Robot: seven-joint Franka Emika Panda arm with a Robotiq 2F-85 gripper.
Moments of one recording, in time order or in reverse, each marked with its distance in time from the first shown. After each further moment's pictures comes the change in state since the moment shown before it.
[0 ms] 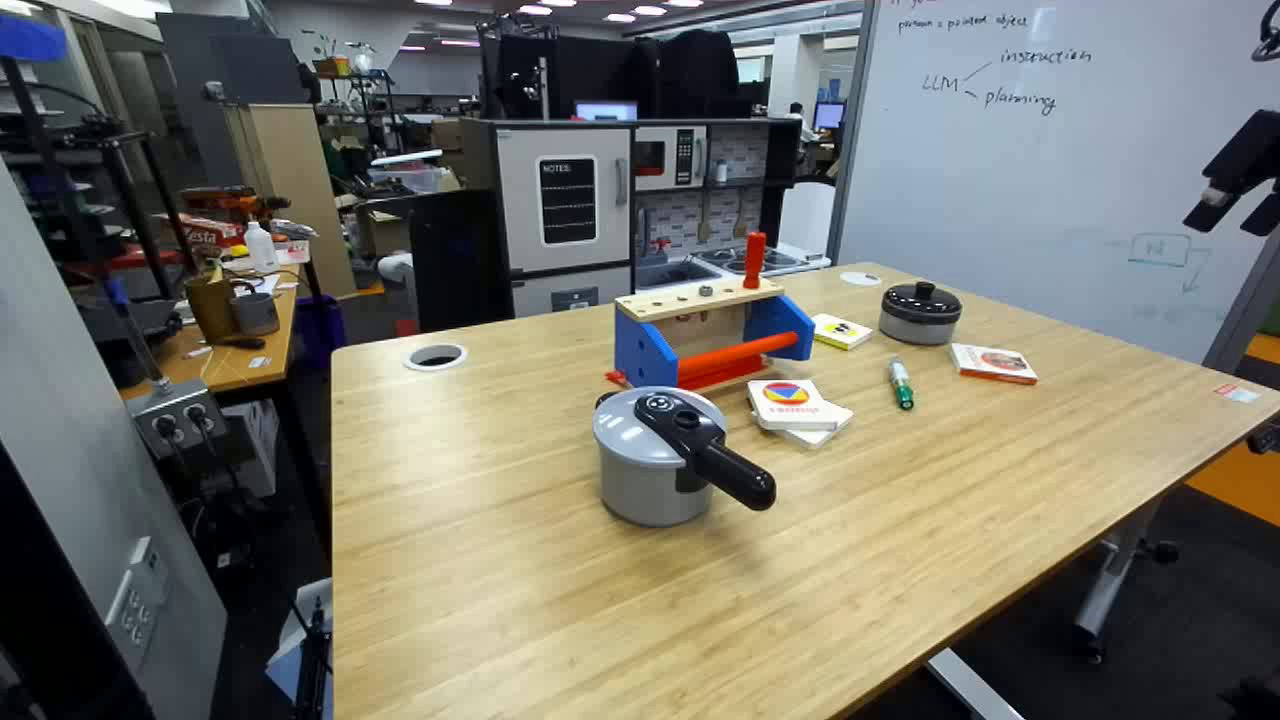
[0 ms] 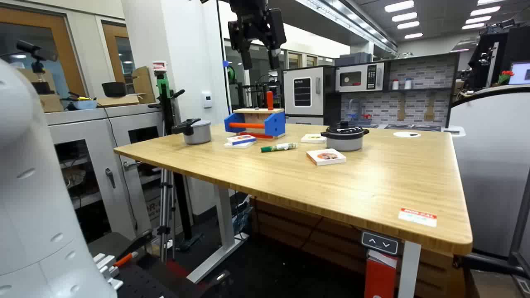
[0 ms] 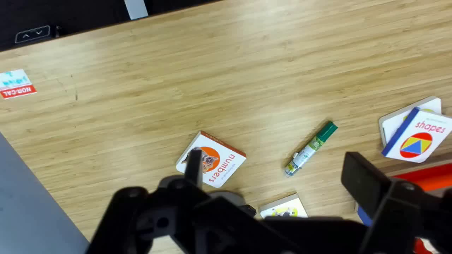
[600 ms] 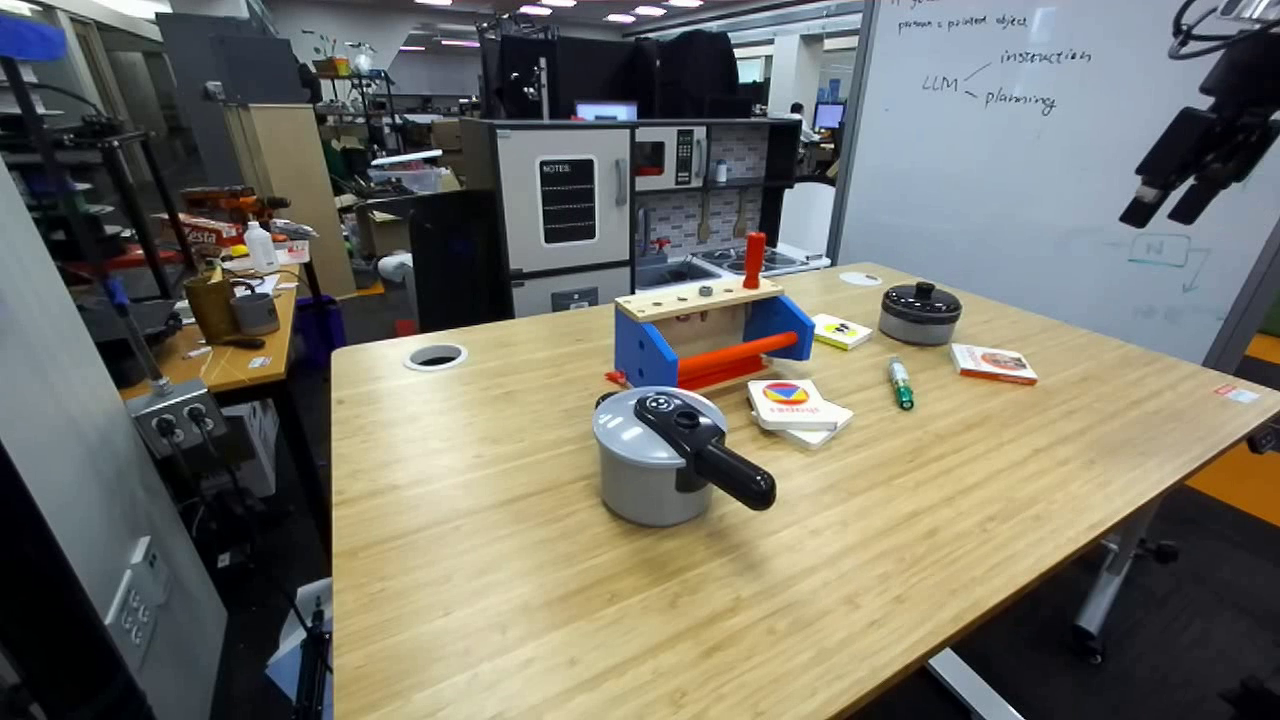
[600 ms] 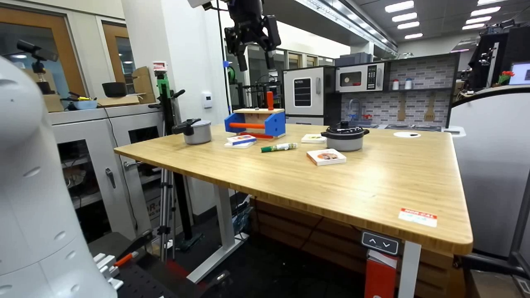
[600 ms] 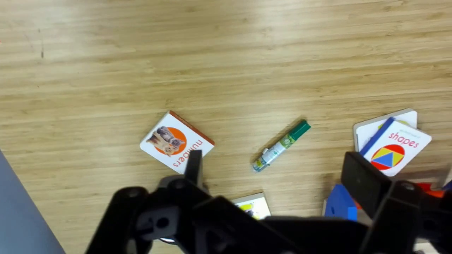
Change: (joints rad) arm 0.067 0.114 0.073 0.095 0.000 0.000 -0.017
